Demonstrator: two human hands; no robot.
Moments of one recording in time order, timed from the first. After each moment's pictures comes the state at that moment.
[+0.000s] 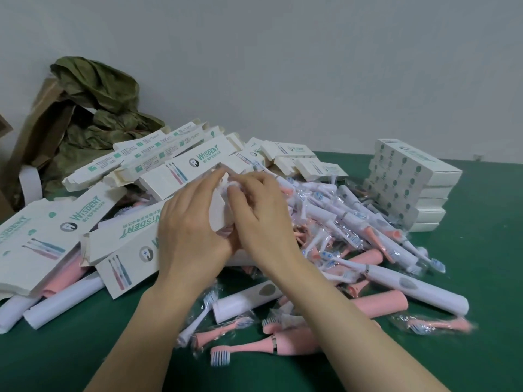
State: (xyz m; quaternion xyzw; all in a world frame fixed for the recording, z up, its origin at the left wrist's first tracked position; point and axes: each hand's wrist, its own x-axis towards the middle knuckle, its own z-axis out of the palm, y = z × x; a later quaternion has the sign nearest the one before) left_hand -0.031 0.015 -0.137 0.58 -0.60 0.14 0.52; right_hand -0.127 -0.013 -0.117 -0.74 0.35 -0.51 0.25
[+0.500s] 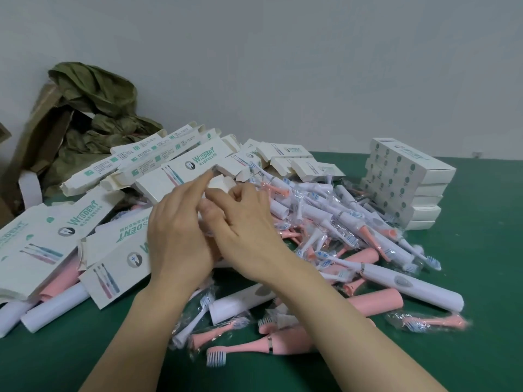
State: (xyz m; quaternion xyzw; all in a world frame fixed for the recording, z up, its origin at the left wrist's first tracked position) left_hand -0.023 0.010 -0.143 0.58 -0.59 0.17 0.53; right_hand -0.132 -0.009 -0.121 -0.84 0.36 -0.36 0.20
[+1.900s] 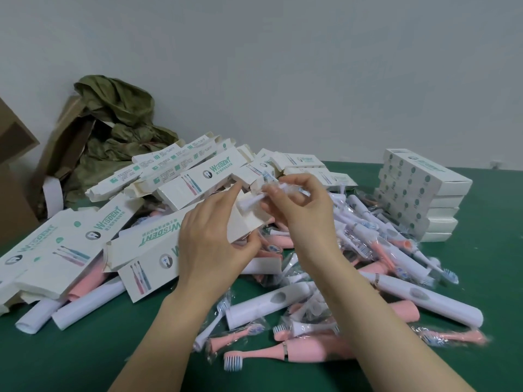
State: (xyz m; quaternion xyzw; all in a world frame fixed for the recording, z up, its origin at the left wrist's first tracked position) left_hand -0.032 0.012 -0.145 0.57 -0.63 0.17 0.50; right_hand -0.159 -0.023 -0.103 -0.49 0.29 -0.60 0.56
